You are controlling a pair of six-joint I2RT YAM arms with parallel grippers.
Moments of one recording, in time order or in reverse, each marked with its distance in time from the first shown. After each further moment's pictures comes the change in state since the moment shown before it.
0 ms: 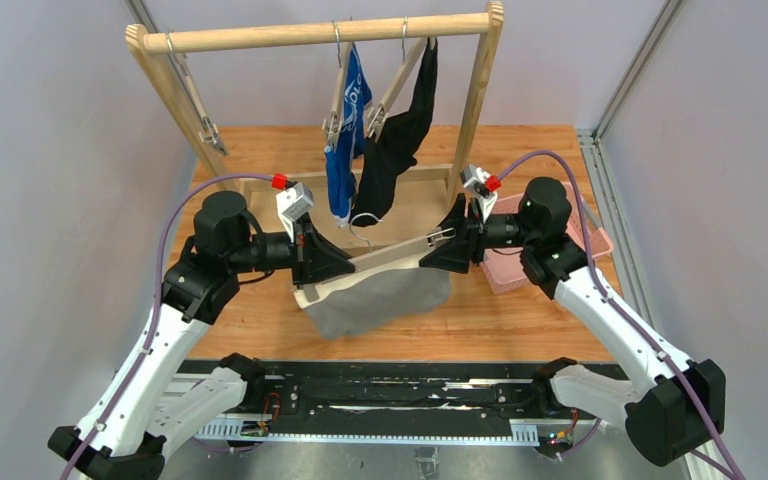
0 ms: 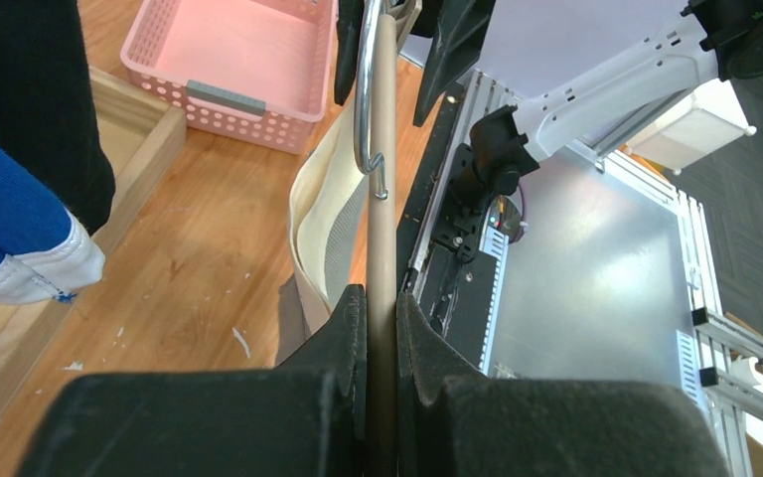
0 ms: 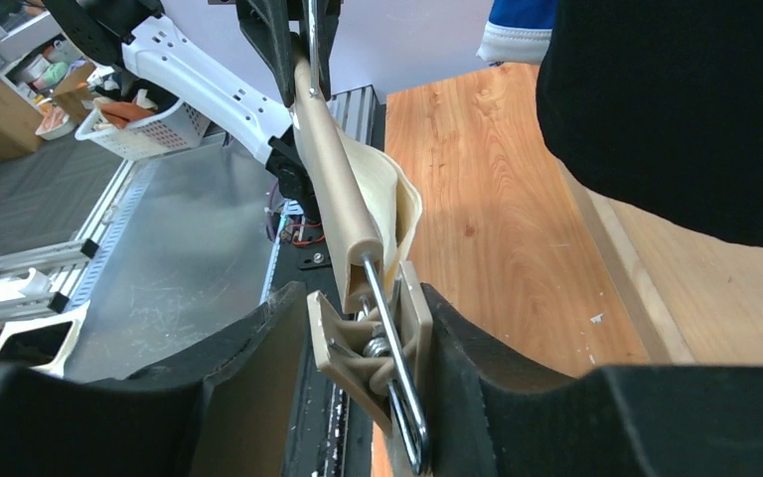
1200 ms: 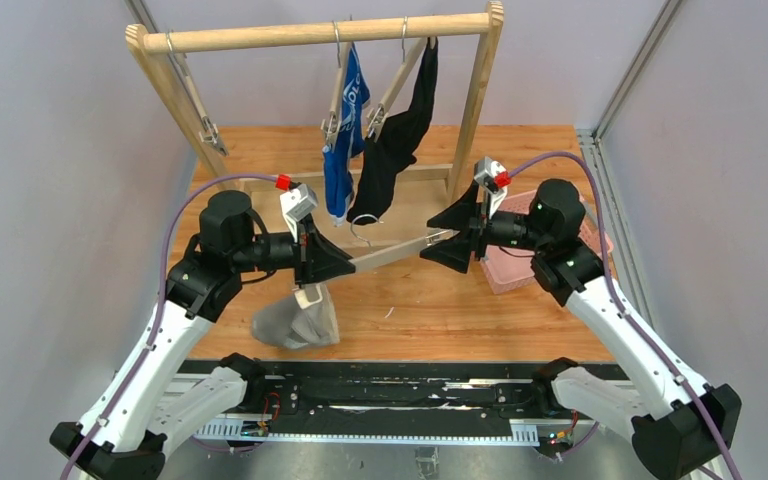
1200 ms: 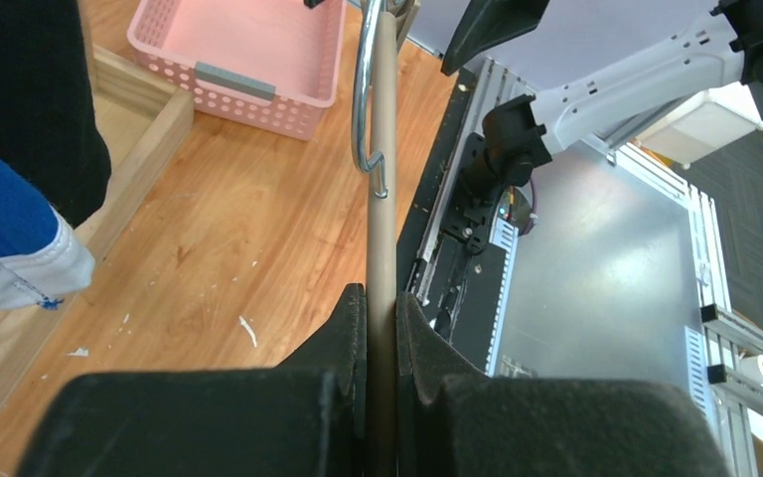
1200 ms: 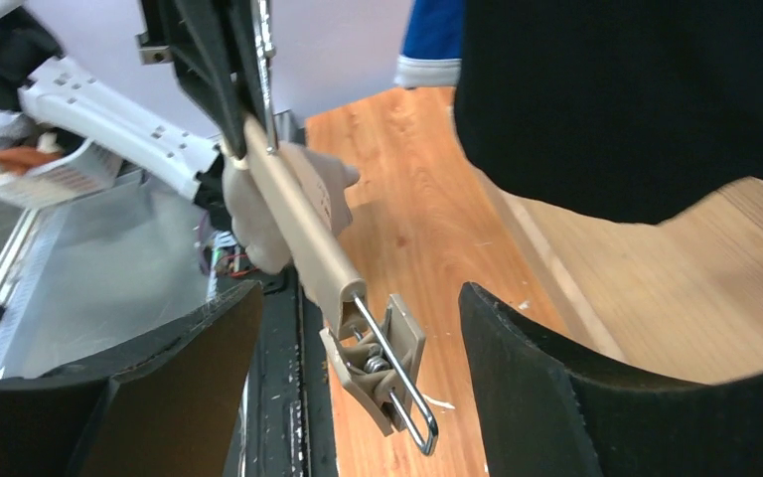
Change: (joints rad) left arm -0.001 0.011 -0.014 -0.012 -0.011 0.020; right arm 0.014 -0.071 0.045 -0.136 0.214 -0.056
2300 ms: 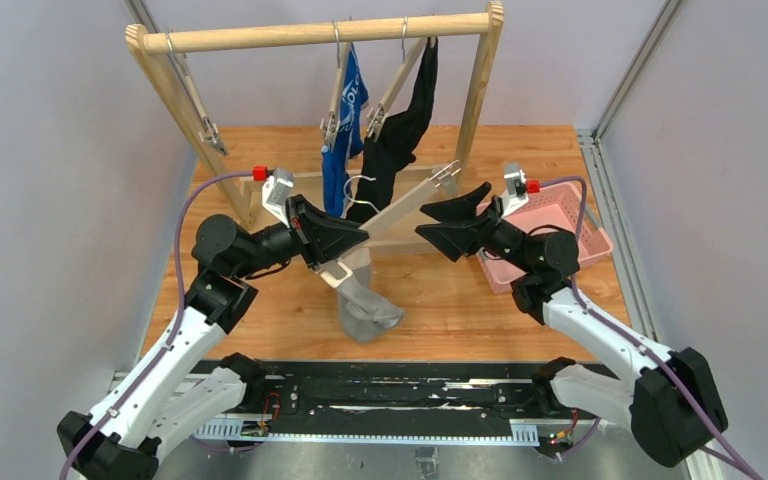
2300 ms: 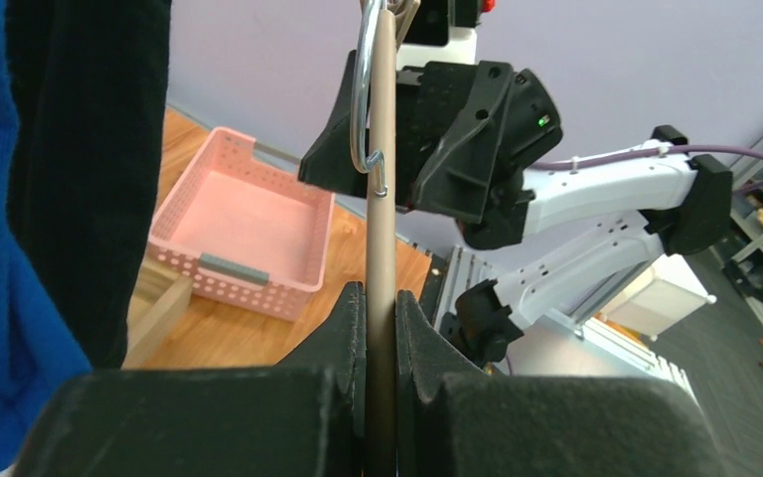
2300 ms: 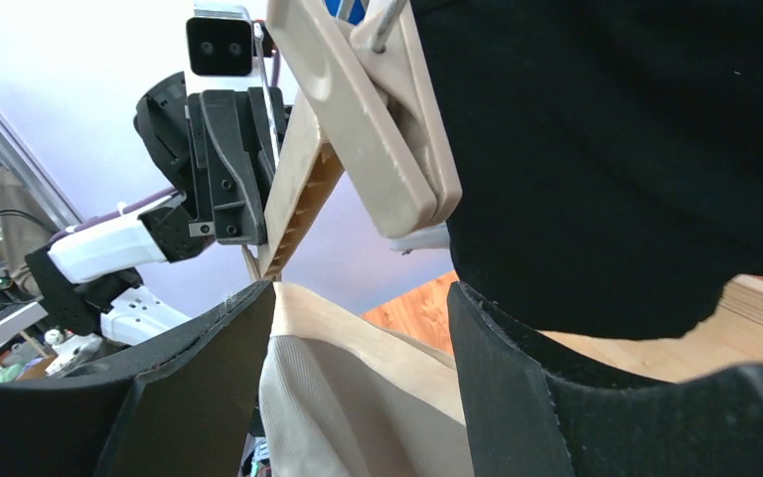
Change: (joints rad) left arm -0.047 -0.041 -0.224 0.719 -0.175 -0.406; right arm 0.052 0.037 -0.342 0.959 0.338 0.580
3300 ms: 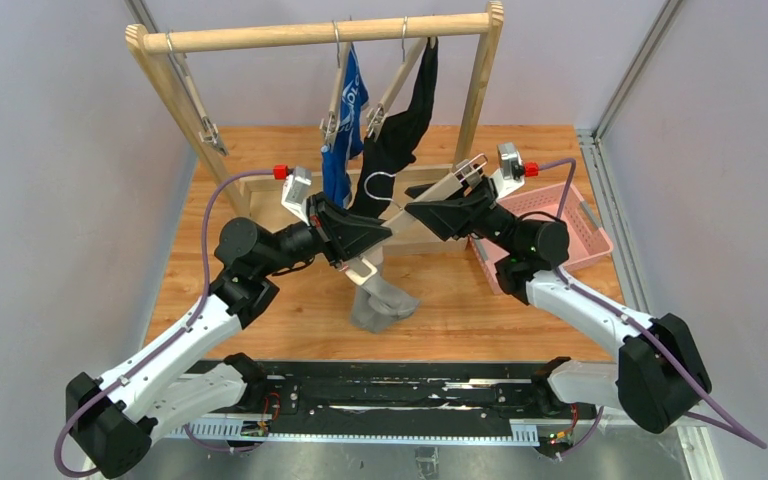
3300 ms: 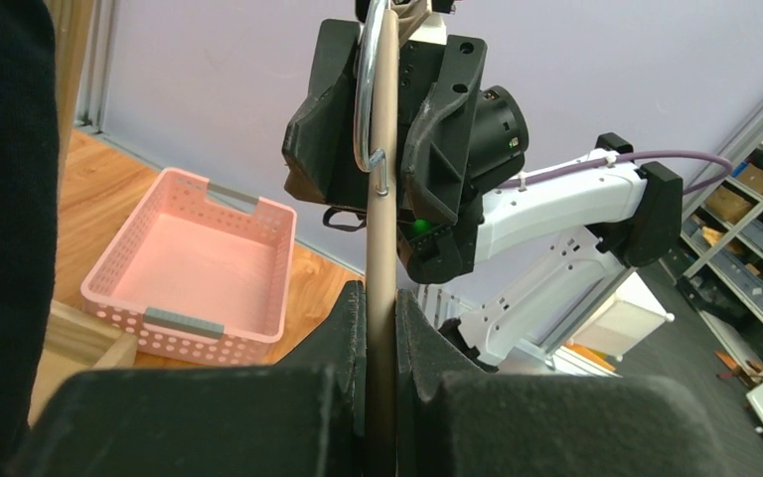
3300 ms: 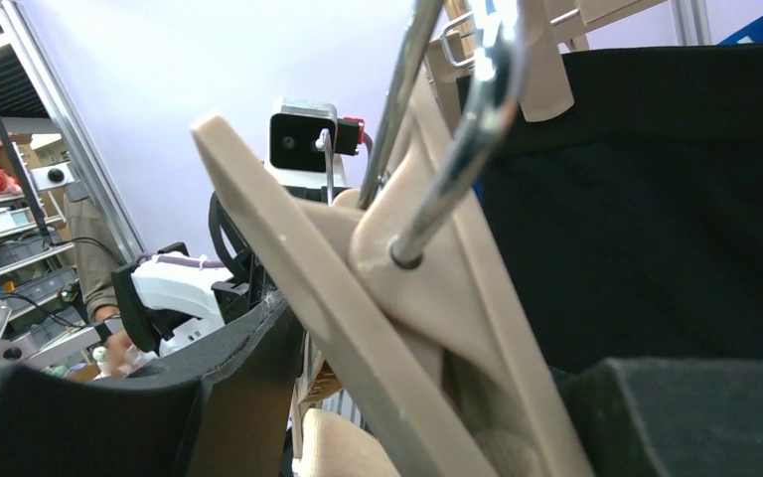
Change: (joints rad) left arm -0.156 0.119 -0.033 0.272 -0.123 -0.080; right arm 0.072 0.195 0.148 0.286 0.003 0.125
